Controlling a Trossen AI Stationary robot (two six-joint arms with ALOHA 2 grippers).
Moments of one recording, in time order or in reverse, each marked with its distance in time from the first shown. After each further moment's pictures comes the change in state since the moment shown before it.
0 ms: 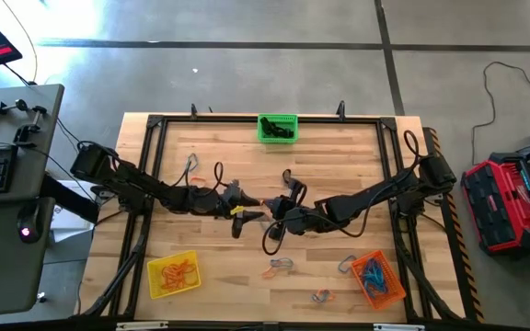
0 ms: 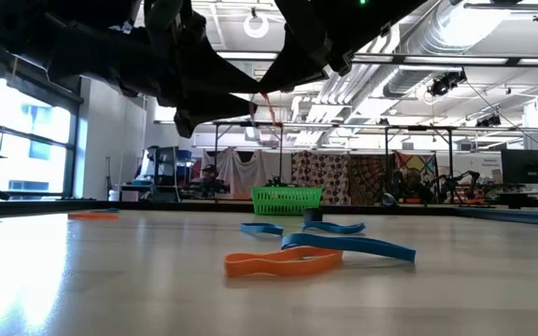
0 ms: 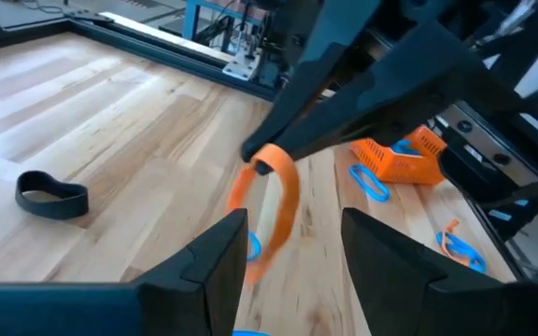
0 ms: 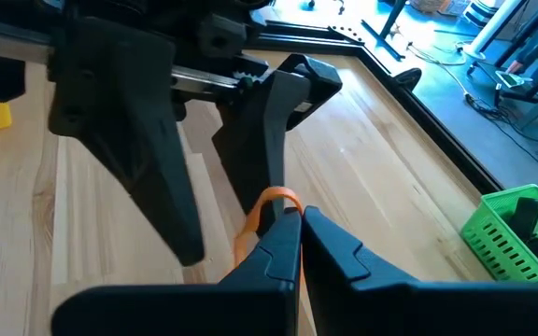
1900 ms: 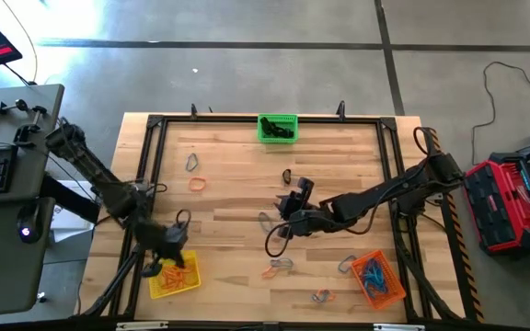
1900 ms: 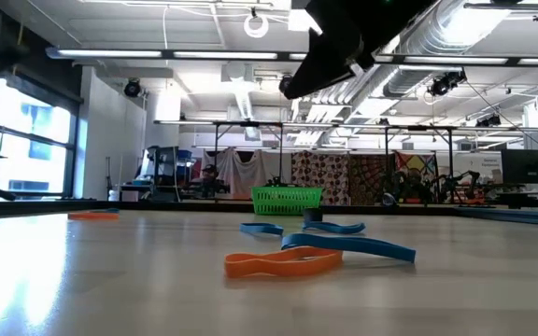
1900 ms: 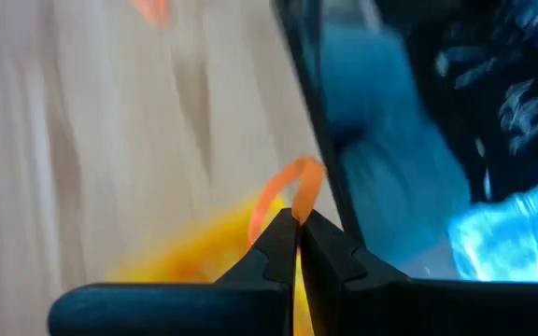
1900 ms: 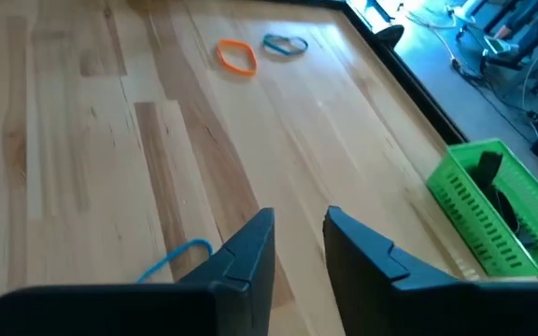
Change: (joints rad) left arm -0.543 -0.630 0.050 -1.141 0.275 -0.267; right arm 0.016 -0.068 0.000 -0.231 0.030 0.088
